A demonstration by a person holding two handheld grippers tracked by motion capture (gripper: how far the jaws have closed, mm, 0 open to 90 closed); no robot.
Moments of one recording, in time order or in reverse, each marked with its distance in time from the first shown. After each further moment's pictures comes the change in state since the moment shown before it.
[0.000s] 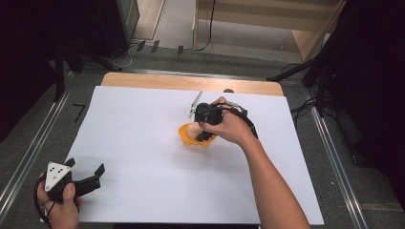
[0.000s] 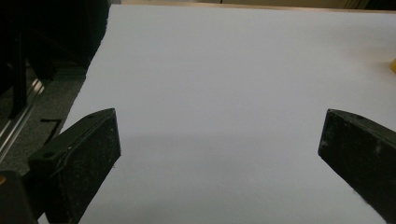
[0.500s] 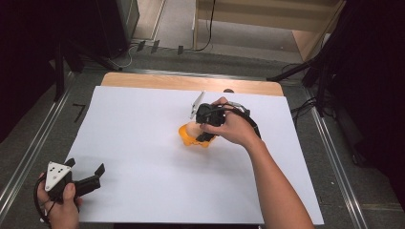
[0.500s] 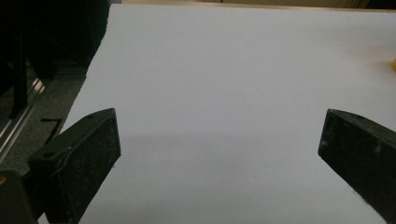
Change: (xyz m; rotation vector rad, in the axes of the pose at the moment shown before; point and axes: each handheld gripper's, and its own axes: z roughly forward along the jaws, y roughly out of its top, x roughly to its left) left arm 0.000 0.000 0.000 0.002 0.001 0.000; right arm 0.008 -0.002 -0.007 -0.011 -0.033 -0.049
